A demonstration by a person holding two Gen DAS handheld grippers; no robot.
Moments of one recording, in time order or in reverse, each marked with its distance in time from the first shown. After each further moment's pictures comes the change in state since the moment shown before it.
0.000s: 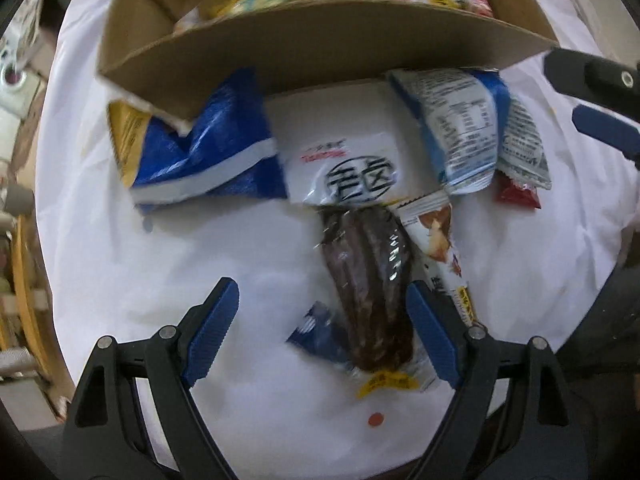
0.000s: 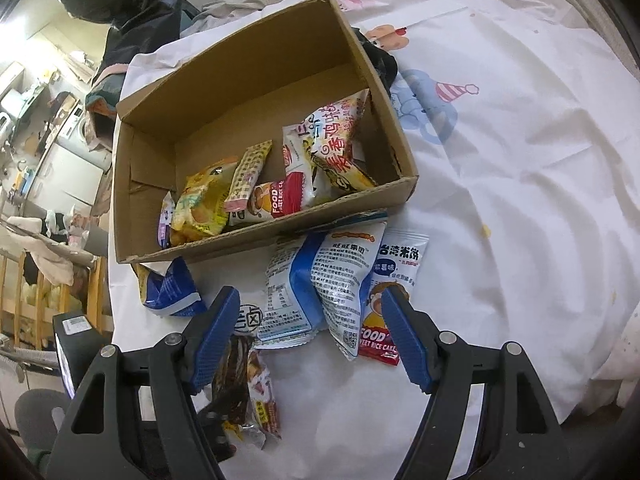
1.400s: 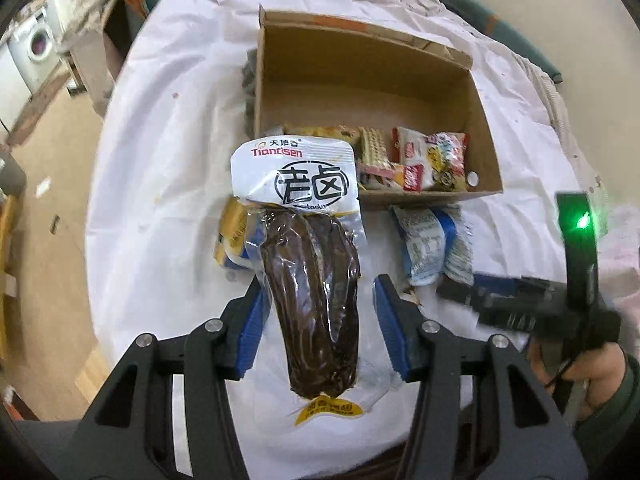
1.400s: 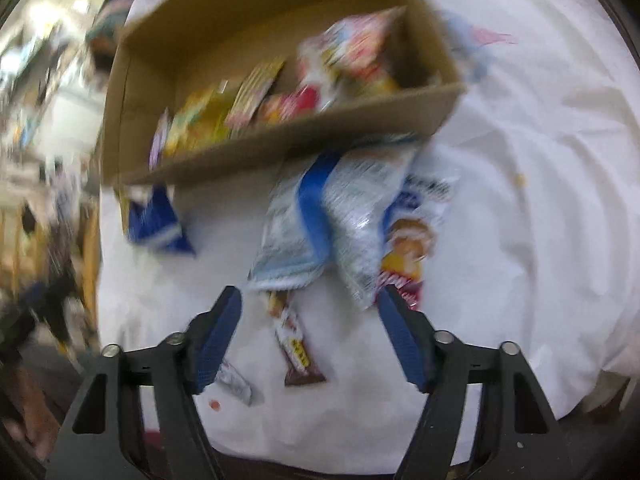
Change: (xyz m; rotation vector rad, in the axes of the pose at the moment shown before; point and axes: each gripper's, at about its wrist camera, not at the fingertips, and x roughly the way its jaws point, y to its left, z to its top) left arm -0.114 0.081 -0.006 -0.164 -0.274 -0.135; right arm 0.046 0.018 -0.027 -0.146 0.270 -0.009
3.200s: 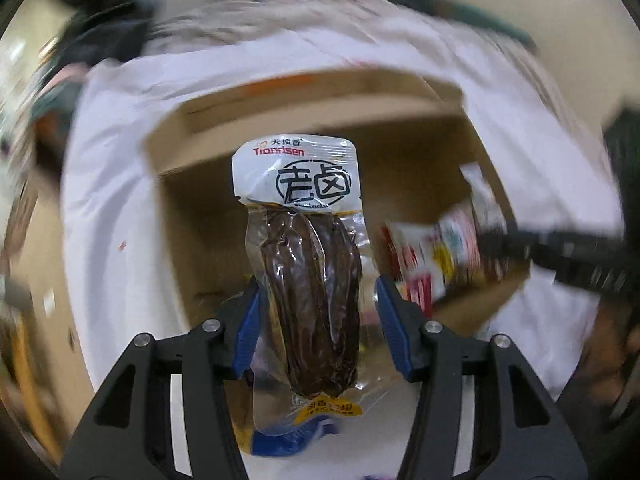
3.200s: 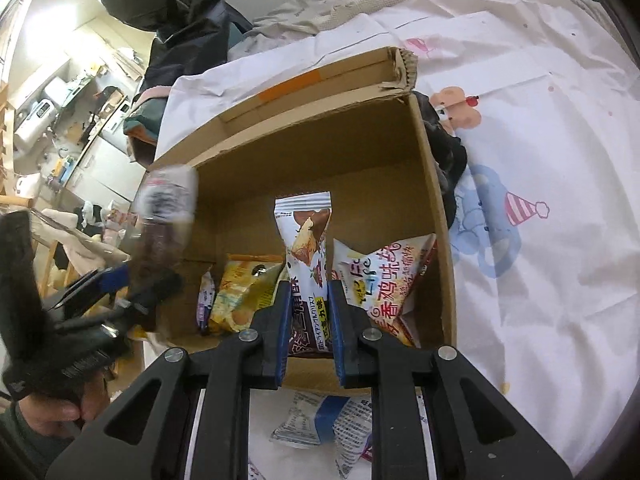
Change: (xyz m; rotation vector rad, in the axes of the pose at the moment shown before) left arm 0.072 -0.051 0.131 0.343 -0.041 0.011; right arm -0.066 -0.021 0.113 0.005 -0.332 0.144
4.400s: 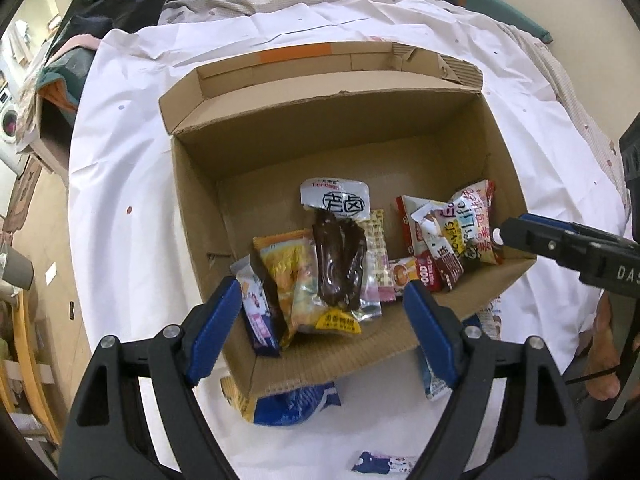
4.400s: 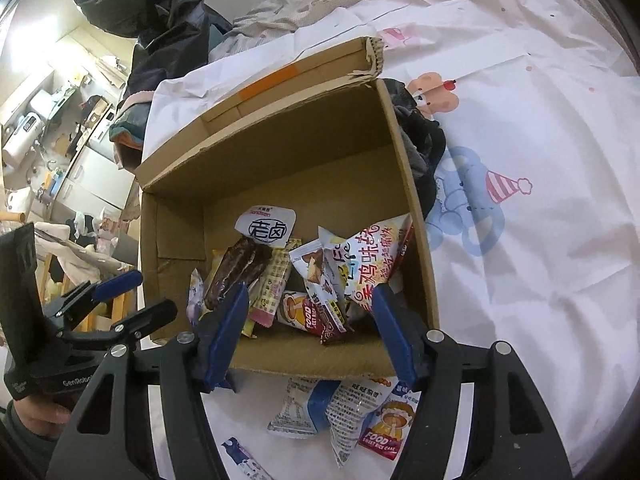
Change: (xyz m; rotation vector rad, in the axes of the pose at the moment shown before) left arm -0.008 0.012 -0.015 -0.135 0.068 0.026; right arm -0.009 -0.012 -0.010 0.082 0.009 -0.018
